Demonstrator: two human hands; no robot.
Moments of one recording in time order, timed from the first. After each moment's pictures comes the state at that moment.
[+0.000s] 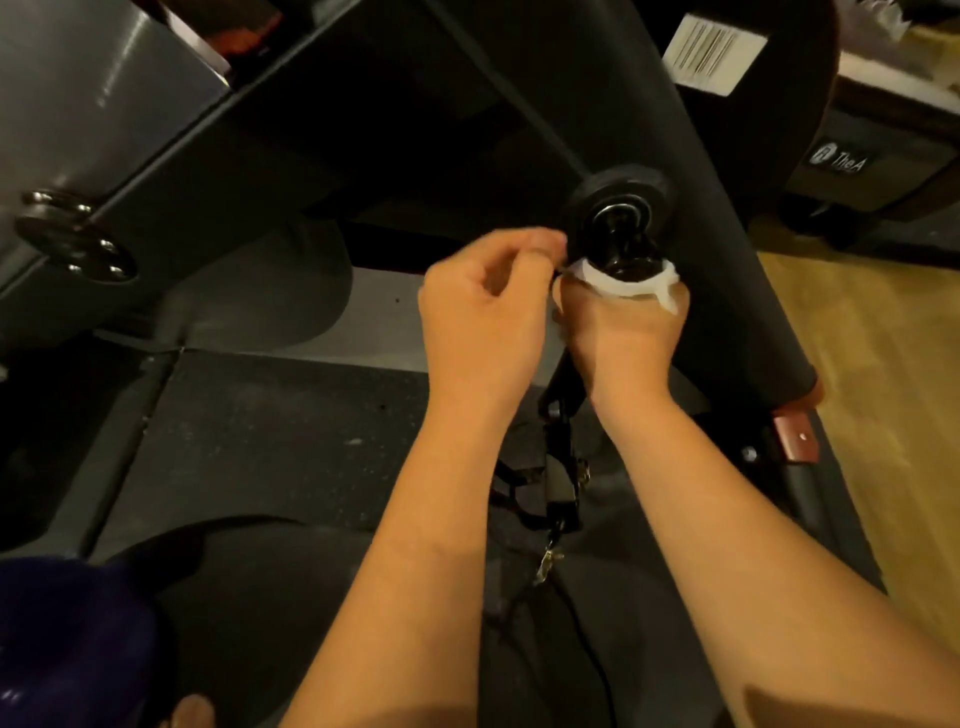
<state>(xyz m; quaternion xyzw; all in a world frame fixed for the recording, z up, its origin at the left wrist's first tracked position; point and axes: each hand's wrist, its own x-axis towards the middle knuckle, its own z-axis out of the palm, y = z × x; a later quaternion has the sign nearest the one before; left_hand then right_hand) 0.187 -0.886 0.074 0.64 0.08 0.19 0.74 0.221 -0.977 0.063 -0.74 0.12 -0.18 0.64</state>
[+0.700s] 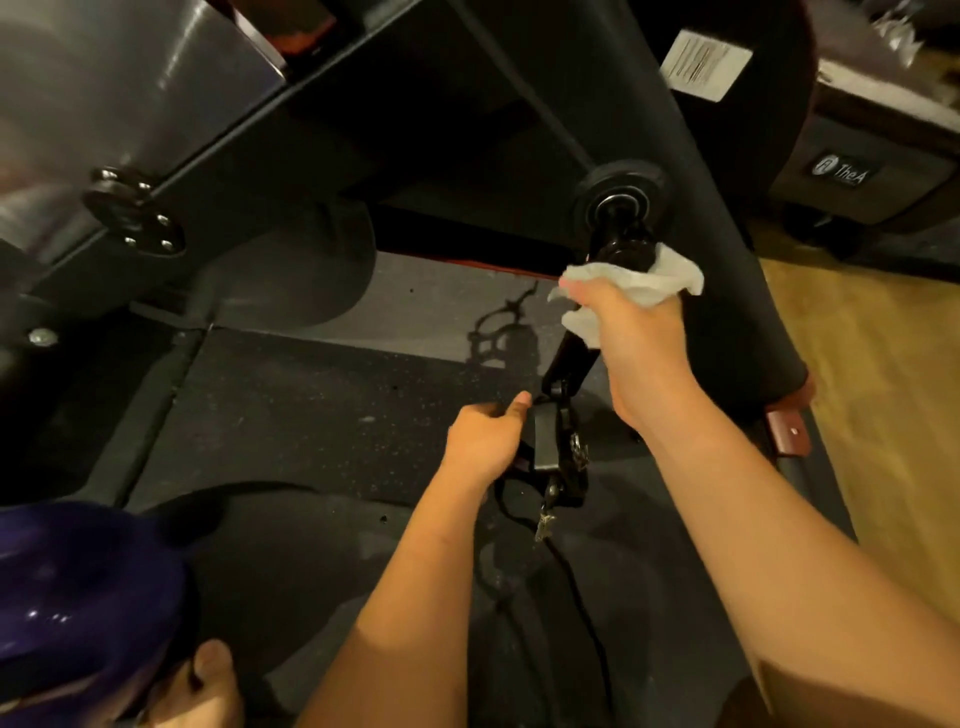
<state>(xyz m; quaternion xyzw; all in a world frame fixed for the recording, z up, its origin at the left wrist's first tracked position) 0.144 -0.897 -0.033 0.71 0.29 -0.22 0.60 0.206 -1.004 0.058 -0.72 0.12 0.00 0.68</state>
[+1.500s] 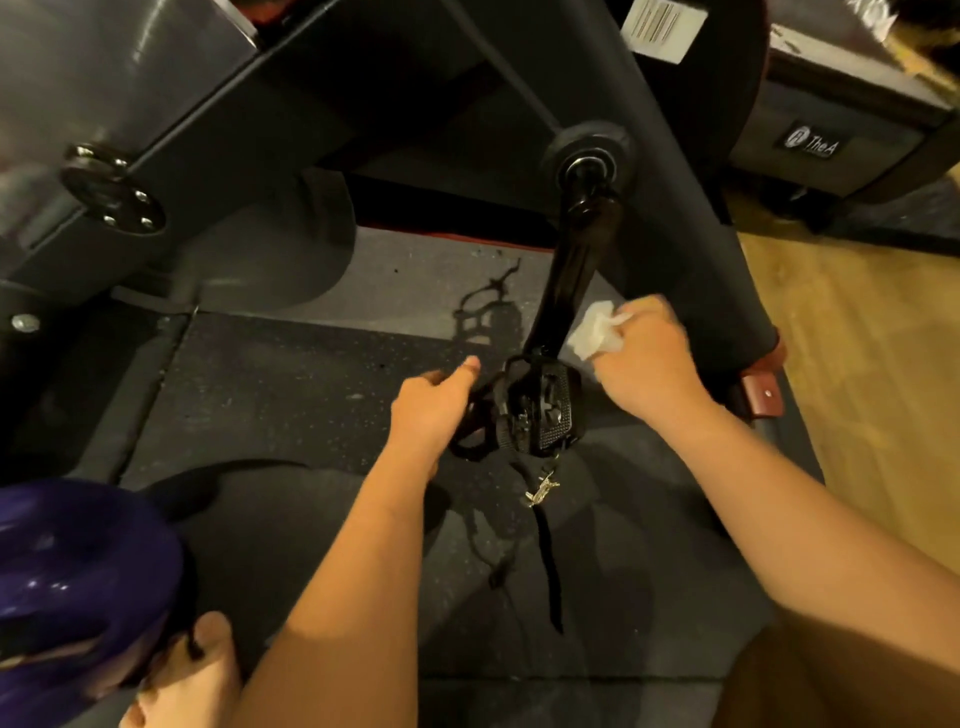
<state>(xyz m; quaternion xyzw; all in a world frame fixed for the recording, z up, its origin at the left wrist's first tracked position) 0.130 -0.873 -0.044 0.65 0.33 -0.15 0.67 0.174 -1.056 0.044 -0.97 -0.02 0.04 0.23</state>
